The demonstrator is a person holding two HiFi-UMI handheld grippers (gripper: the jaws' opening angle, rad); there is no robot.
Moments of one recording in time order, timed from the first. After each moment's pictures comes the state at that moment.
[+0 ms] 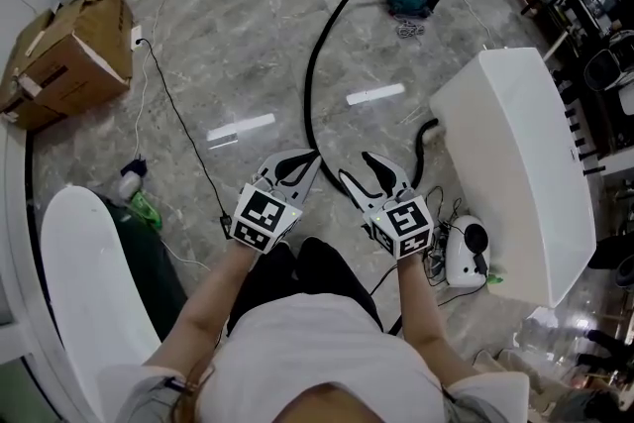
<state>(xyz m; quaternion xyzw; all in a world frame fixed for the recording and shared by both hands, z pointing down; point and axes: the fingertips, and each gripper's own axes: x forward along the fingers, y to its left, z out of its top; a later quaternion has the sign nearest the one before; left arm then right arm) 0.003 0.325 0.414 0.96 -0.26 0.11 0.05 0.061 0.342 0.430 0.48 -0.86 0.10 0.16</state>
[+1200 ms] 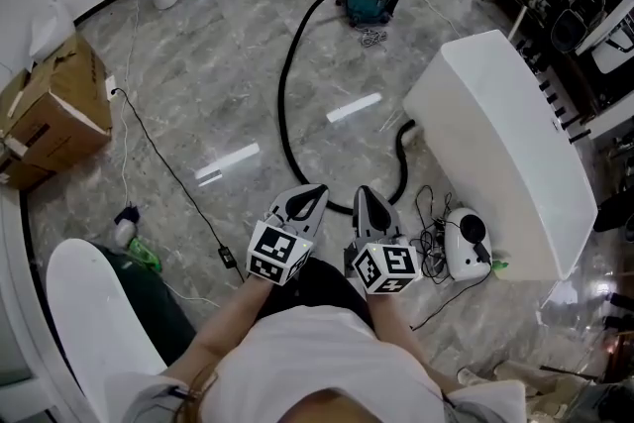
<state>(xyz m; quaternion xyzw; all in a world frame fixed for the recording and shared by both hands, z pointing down) 0.077 0.374 0.420 0.97 -0.21 0.09 0.09 0.146 0.397 0.412 0.70 -0.69 0.15 -0.04</state>
